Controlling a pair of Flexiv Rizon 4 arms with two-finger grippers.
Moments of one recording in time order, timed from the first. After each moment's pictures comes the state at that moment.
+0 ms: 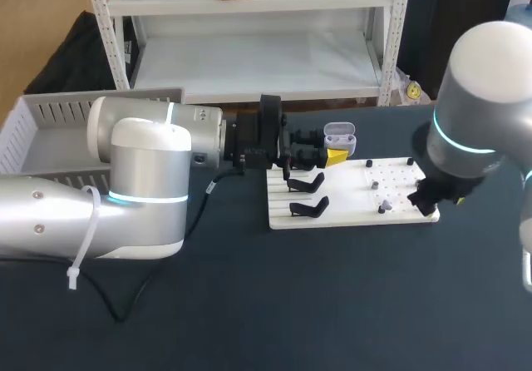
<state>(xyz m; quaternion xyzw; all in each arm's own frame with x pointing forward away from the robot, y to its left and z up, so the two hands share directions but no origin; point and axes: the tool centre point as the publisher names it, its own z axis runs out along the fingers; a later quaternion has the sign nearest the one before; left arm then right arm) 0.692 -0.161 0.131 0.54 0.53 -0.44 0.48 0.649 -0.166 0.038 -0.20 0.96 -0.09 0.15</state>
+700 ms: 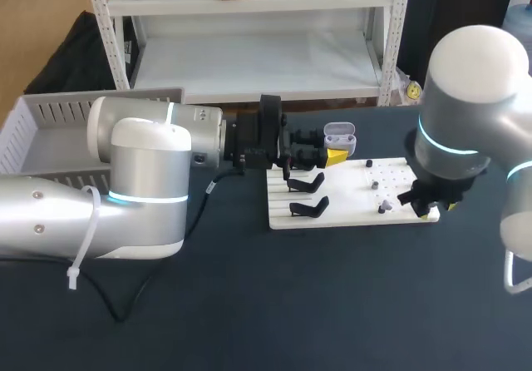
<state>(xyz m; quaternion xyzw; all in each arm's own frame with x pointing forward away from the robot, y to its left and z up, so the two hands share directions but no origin) 0.692 -0.161 0.131 0.54 0.53 -0.44 0.48 0.652 -0.157 0.027 -0.15 0.98 -0.09 0.14</state>
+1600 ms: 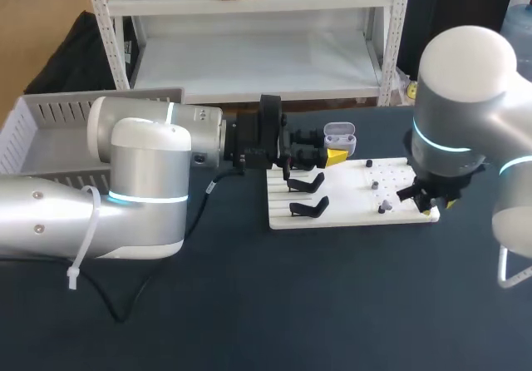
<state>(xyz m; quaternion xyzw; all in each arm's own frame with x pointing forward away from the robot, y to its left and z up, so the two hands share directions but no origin) 0.692 -0.161 0.131 0.54 0.53 -0.44 0.48 0.665 -0.163 0.021 -0.13 0.98 -0.10 0.14</state>
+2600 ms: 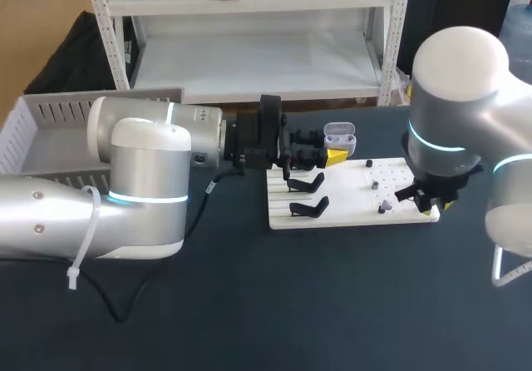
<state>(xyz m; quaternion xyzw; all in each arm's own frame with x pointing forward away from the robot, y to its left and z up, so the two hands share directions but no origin) 0.692 -0.161 0.131 0.54 0.53 -0.44 0.48 0.666 -0.162 0.018 -0.13 0.98 -0.11 0.13</state>
